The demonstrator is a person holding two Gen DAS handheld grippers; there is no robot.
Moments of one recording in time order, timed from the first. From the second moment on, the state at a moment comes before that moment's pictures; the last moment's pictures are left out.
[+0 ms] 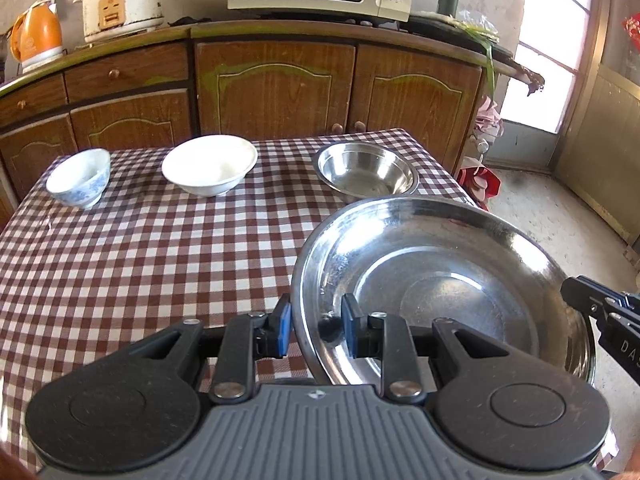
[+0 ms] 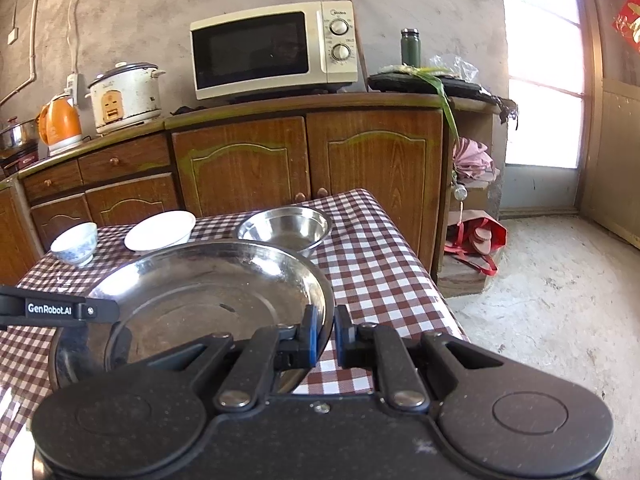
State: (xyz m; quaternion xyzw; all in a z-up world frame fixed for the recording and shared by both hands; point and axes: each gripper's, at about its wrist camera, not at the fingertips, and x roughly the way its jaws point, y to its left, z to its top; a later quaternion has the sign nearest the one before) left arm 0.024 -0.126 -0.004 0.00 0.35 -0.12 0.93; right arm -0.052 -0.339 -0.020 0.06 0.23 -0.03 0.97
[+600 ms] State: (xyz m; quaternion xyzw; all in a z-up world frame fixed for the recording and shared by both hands) left arm 0.001 -0.099 -0.004 0.01 0.36 -0.10 0.93; right arm -0.068 -0.314 -0.018 0.06 0.23 -0.01 0.97
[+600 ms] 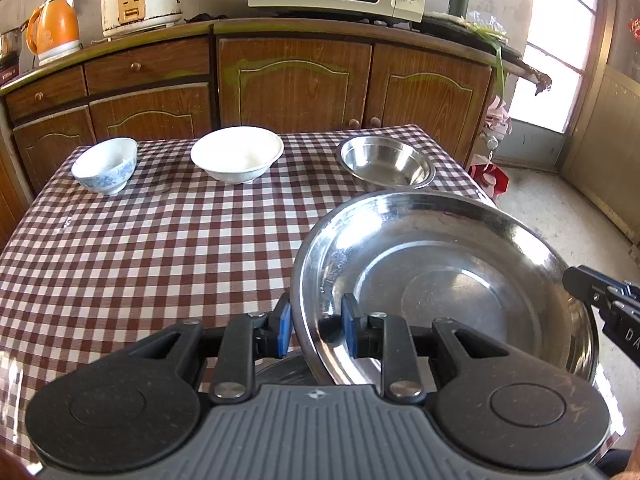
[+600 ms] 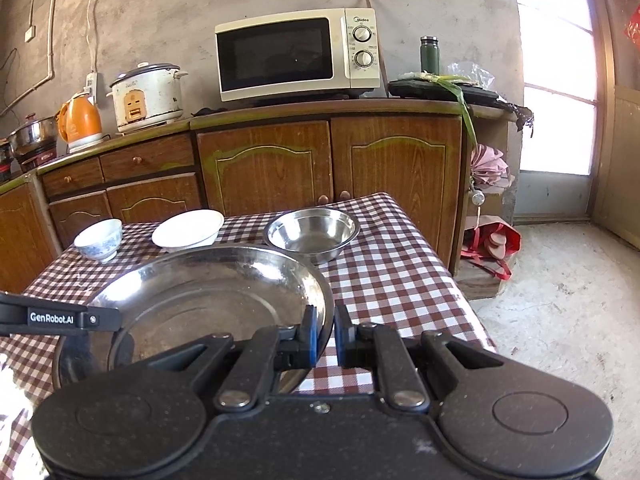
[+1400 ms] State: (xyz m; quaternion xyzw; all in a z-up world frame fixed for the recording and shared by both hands) left arm -0.006 -0.083 -0.012 0.01 0.37 -0.09 0.93; right arm -0.068 -0.296 -0.023 0.05 0.23 0.01 0.97
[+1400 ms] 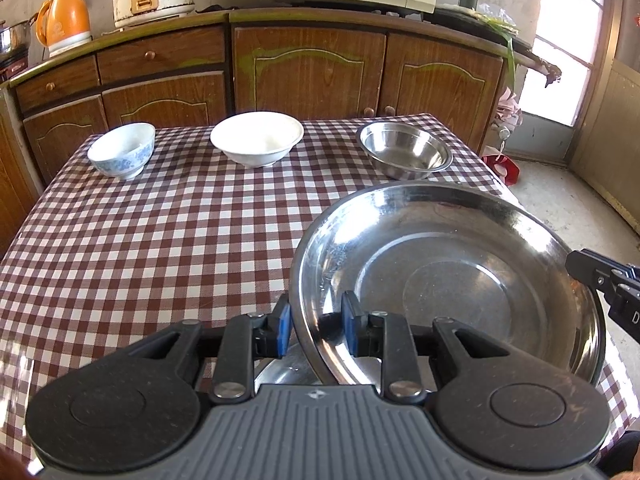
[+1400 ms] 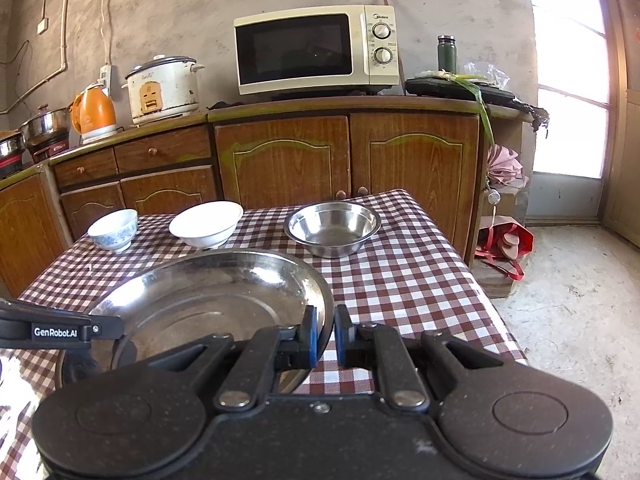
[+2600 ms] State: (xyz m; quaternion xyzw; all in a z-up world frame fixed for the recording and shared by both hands) left arm -0.017 -0.065 -0.025 0.01 0.38 -0.08 0.92; right arm -0.071 -0.276 -0.035 0.03 0.25 0.02 0.97
